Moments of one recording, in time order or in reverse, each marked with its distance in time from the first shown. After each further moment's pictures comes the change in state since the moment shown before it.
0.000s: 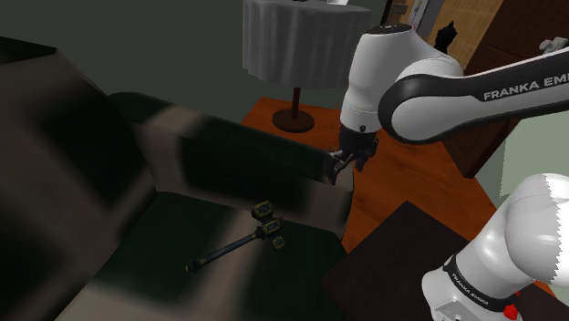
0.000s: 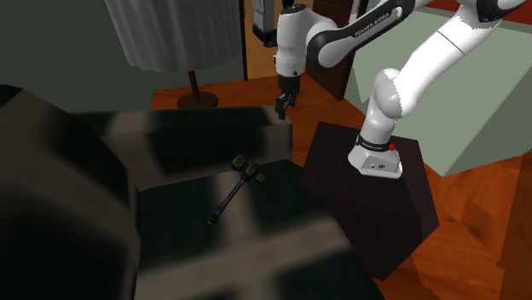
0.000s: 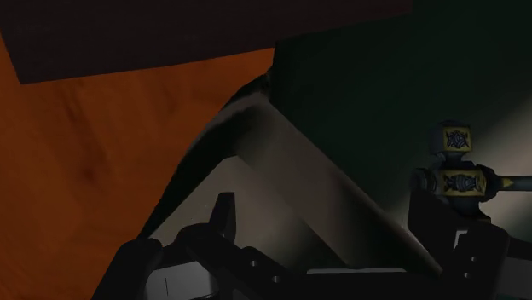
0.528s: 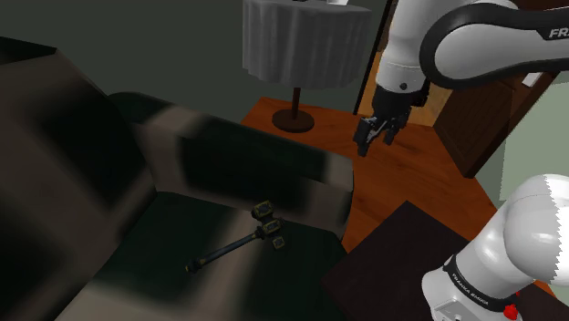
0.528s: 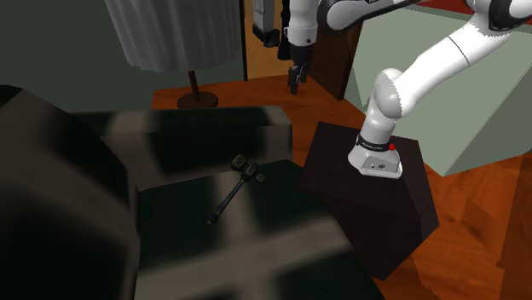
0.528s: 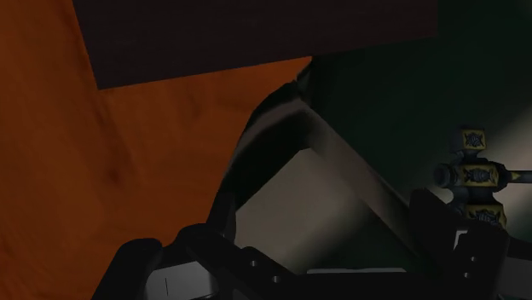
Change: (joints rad) arm -0.034 -0.175 -0.139 0.067 -0.039 -0.257 -0.157
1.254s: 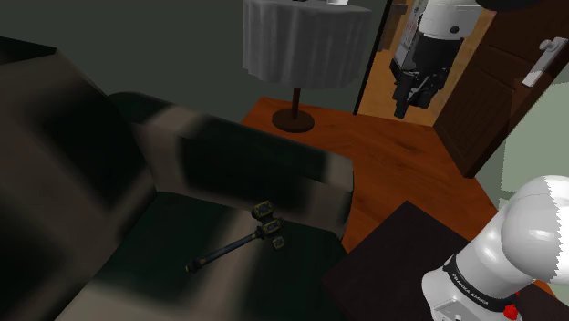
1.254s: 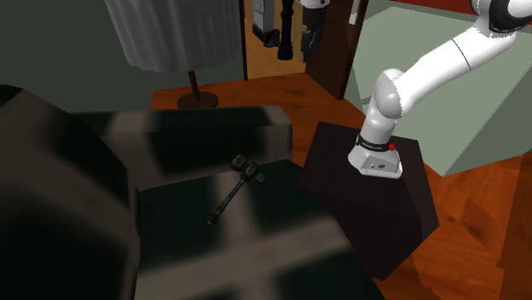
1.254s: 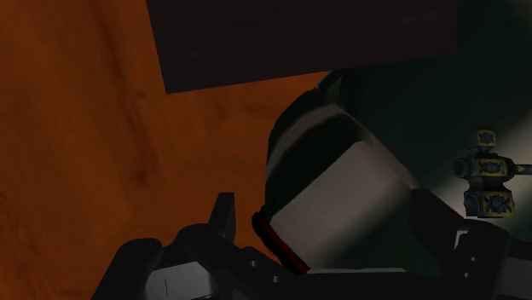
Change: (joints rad) arm -0.058 -0.056 -0.145 0.193 -0.081 -0.264 -0.171
